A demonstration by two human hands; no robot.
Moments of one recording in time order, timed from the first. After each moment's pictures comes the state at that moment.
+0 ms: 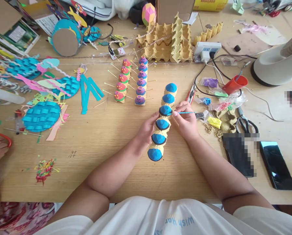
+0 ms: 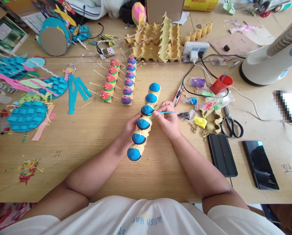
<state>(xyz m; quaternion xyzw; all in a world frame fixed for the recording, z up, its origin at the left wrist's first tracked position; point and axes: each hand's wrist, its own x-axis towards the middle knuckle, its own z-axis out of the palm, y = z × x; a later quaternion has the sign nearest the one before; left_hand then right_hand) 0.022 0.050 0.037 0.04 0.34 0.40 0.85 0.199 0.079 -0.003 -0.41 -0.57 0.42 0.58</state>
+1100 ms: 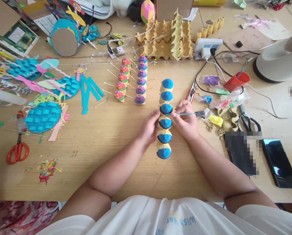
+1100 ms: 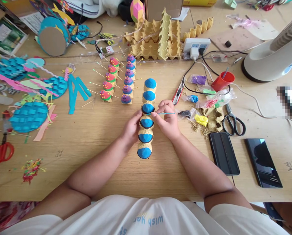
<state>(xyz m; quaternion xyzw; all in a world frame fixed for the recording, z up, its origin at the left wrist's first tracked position) 0.037 0.045 0.022 0.14 0.38 0.56 0.73 0.198 0.074 -0.001 -0.39 -0.63 0.35 0.57</state>
